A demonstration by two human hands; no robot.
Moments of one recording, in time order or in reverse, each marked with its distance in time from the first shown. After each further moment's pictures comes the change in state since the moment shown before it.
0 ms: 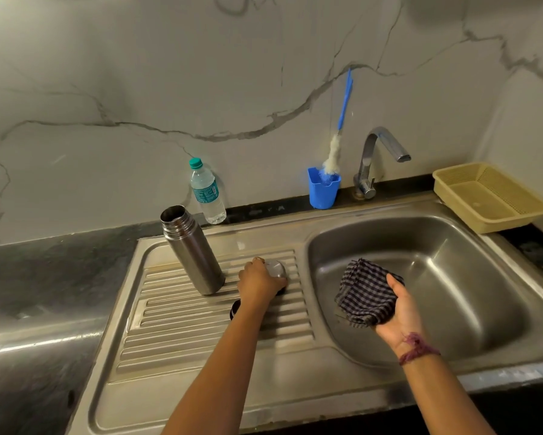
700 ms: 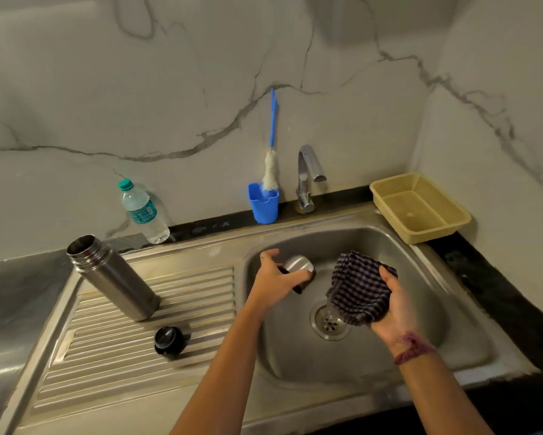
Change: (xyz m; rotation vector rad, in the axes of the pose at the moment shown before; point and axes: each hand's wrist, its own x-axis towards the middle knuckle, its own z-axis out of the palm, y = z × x) left_hand -0.049 0.151 0.058 -0.590 -0.281 0.144; right_hand -0.008 -0.130 -0.042 -0.025 -0.063 -0.066
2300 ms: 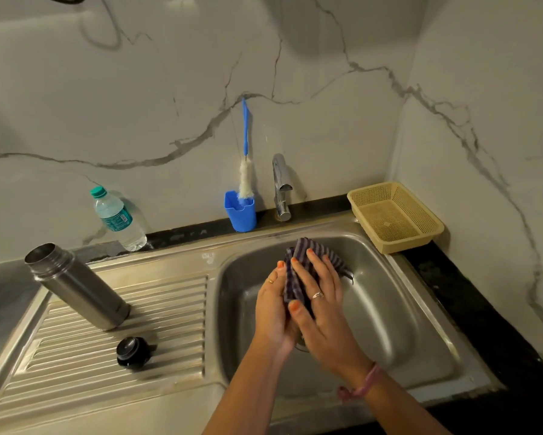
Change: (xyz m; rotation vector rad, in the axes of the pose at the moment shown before) left_hand -0.061 0.047 0.085 -1.190 -0.057 -0.046; right_hand -0.024 0.017 0.012 -1.383 -0.335 -1.088
